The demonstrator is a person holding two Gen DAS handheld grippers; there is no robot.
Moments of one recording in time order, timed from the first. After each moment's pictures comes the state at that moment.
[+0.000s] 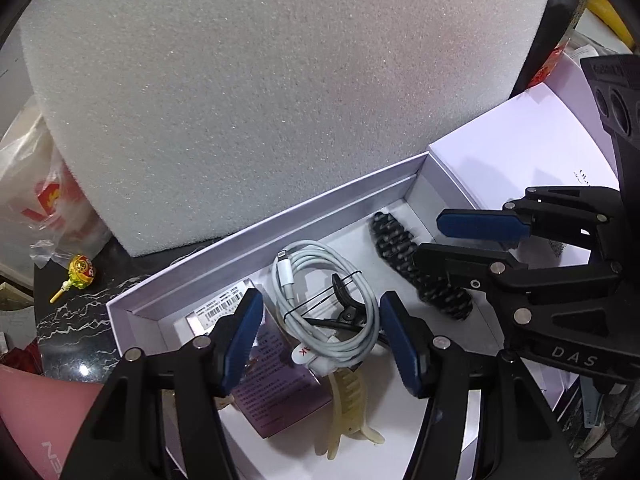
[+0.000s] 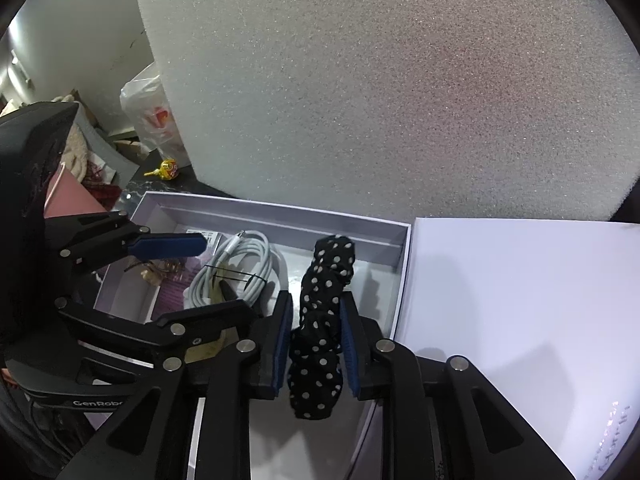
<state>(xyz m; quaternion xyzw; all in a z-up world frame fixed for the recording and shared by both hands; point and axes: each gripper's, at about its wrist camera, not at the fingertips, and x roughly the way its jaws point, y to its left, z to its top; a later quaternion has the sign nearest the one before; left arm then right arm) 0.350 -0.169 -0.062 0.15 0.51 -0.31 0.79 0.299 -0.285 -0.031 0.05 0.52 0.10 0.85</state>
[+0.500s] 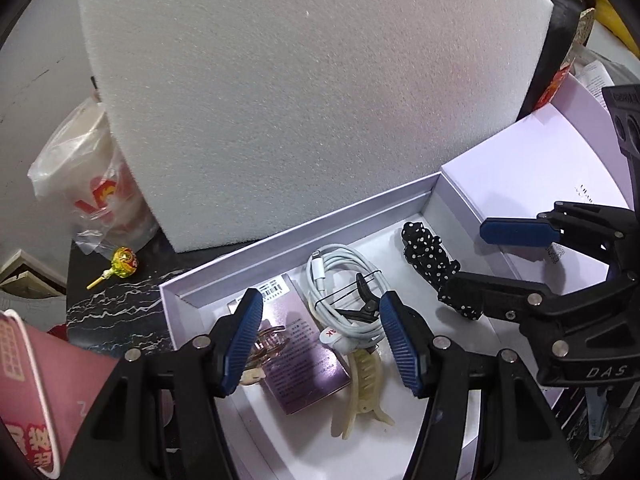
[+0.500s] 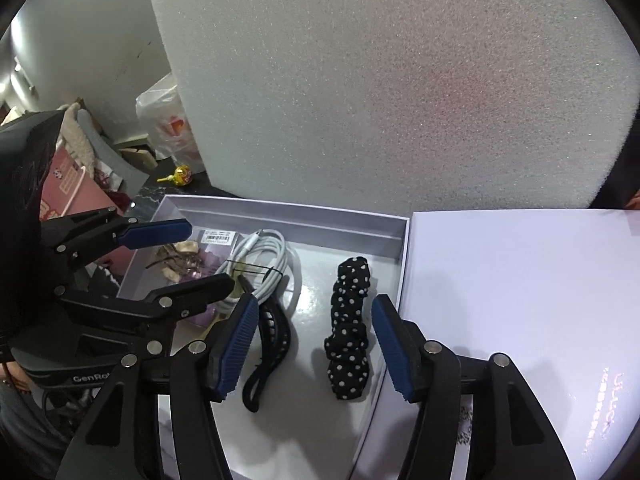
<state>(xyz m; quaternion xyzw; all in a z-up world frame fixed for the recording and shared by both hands) 0.323 -0.144 -0.033 0.14 0.48 -0.27 0.82 0.281 -0.285 -0.013 0.07 0.51 0.11 0.85</state>
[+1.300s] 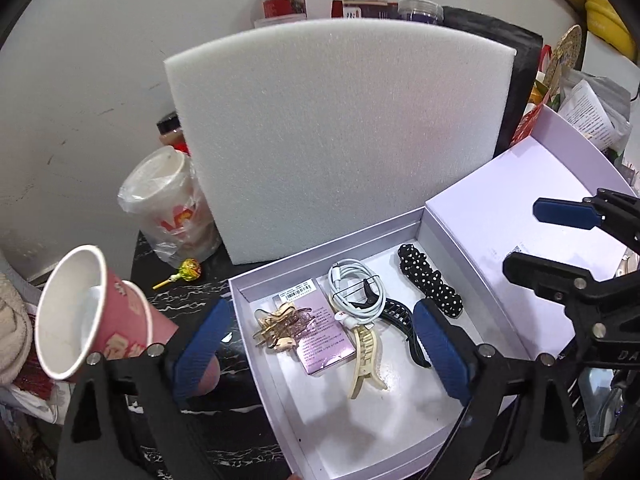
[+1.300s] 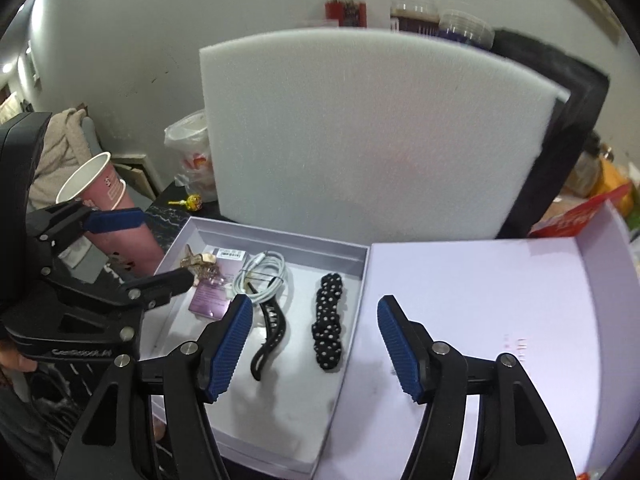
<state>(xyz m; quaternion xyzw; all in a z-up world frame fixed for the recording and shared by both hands) 0.274 -0.124 0.037 0.15 0.41 -0.23 0.87 0.215 -0.280 0.060 0.00 0.43 0.06 0.90</state>
